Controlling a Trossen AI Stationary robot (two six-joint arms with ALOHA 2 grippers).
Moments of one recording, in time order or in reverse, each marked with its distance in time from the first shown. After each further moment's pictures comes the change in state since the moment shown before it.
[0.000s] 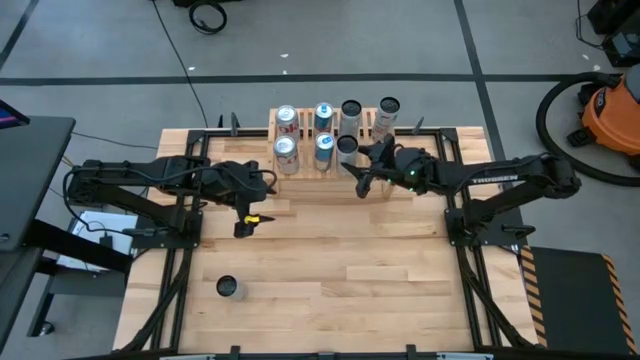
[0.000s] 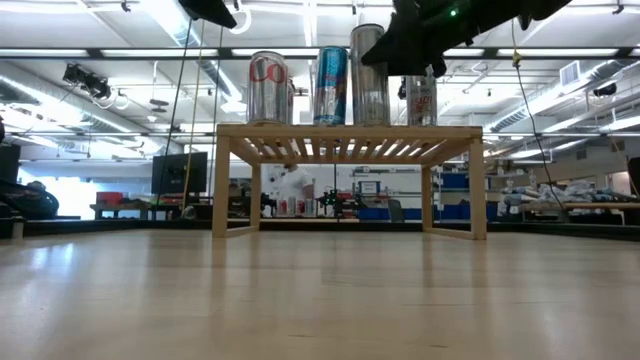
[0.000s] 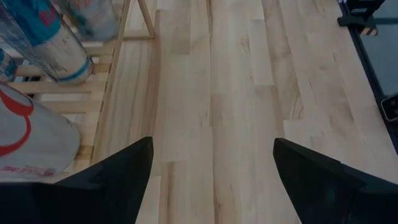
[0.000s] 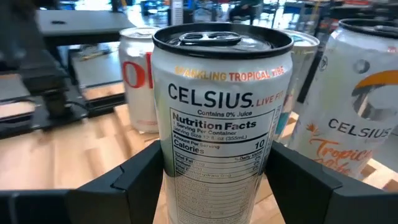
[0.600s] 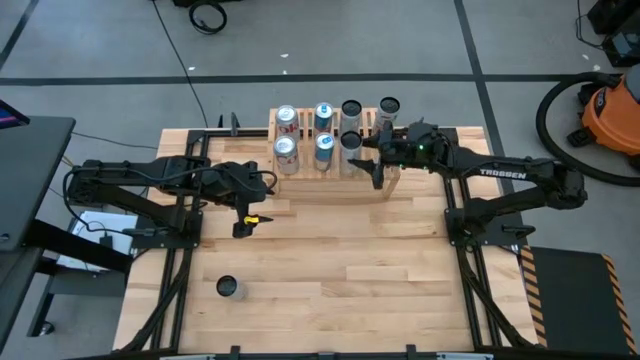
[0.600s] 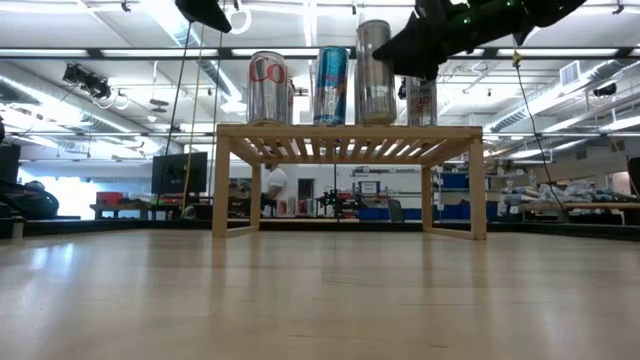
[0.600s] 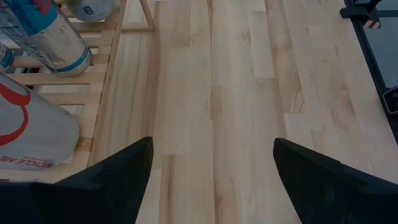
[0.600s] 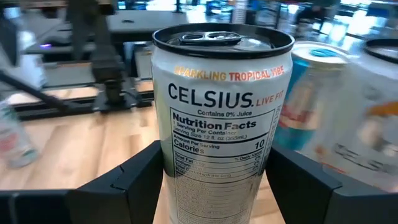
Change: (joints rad) left arm 0.000 0.000 0.000 -0.028 0.000 0.000; right arm -0.249 -0.077 0.001 -0.069 -0.525 -0.100
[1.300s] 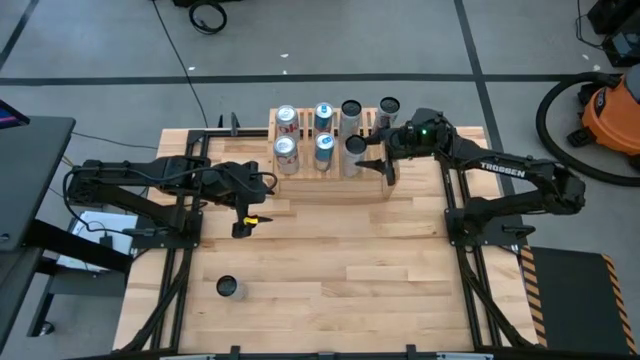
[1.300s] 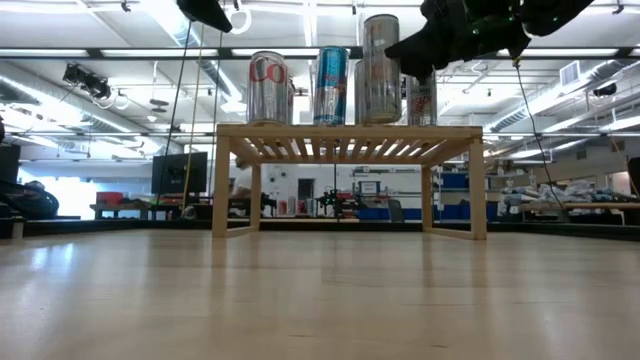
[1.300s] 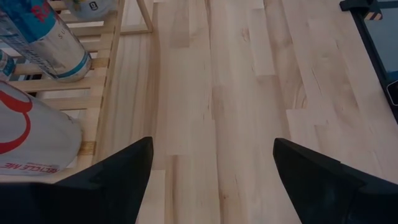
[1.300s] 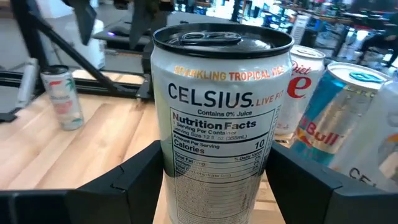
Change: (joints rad) left arm 0.000 0.000 0.000 -0.002 0.000 0.042; right arm -0.172 0.000 0.001 -0.014 -0.423 -0.188
